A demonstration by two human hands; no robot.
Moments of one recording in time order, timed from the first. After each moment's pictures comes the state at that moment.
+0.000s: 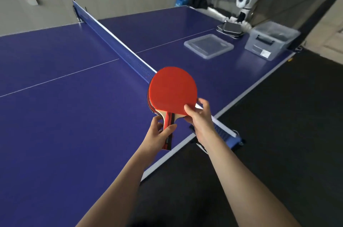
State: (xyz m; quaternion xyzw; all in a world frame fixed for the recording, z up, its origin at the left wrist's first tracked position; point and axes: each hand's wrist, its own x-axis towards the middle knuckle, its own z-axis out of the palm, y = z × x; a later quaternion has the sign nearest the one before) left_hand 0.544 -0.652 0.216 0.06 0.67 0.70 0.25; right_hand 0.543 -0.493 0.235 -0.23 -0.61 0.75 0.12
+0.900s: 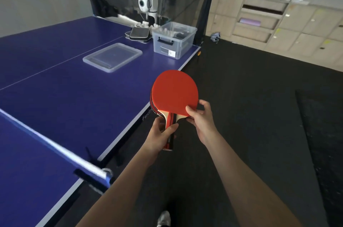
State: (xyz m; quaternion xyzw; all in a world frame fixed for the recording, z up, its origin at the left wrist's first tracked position) left_hand 0.602 -0.229 0.227 0.19 0.64 0.64 0.38; right_hand 0.665 -0.081 0.247 -0.35 -0.56 0.71 0.26
